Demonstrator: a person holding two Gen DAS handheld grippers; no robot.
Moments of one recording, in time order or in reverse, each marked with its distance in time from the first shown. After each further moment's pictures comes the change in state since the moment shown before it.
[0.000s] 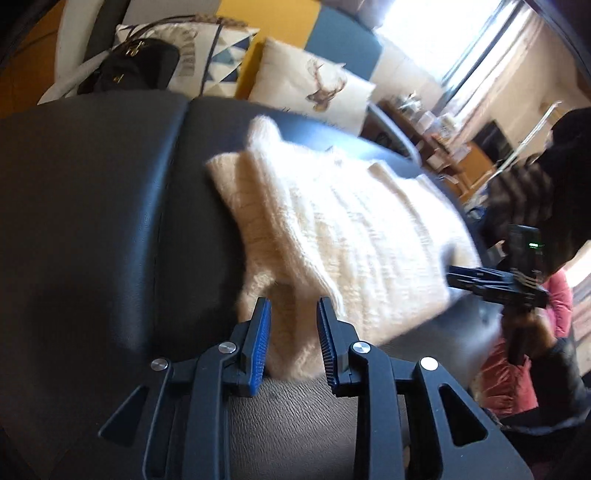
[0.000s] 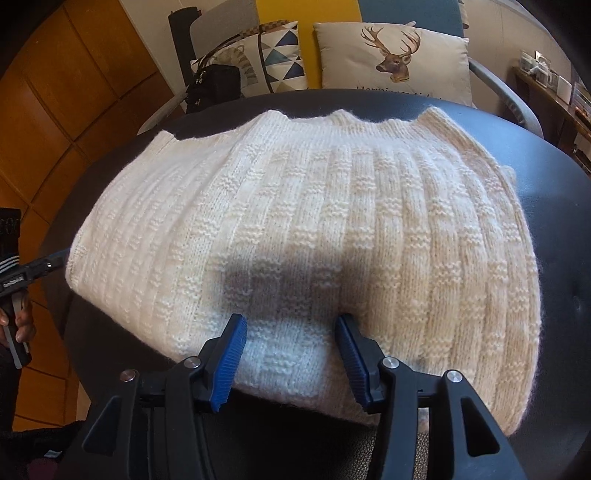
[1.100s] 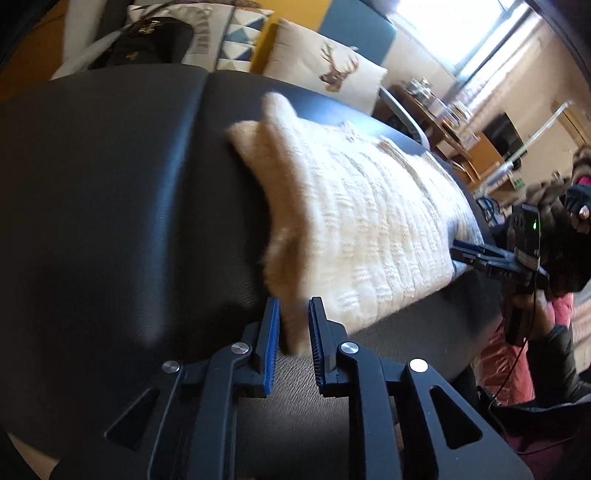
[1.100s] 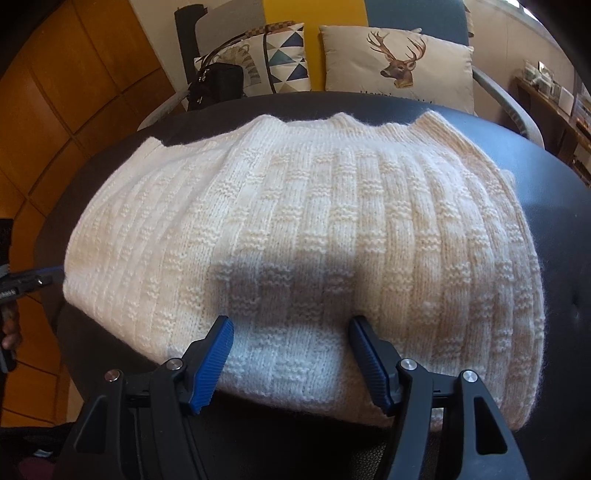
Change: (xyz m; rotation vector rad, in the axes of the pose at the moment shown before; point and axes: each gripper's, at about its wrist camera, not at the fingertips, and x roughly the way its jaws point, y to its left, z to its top) left arm -0.012 0.014 -0.023 -0.055 0.074 0.077; right arm 0.014 0.021 0.003 -0.028 -0.014 -0.045
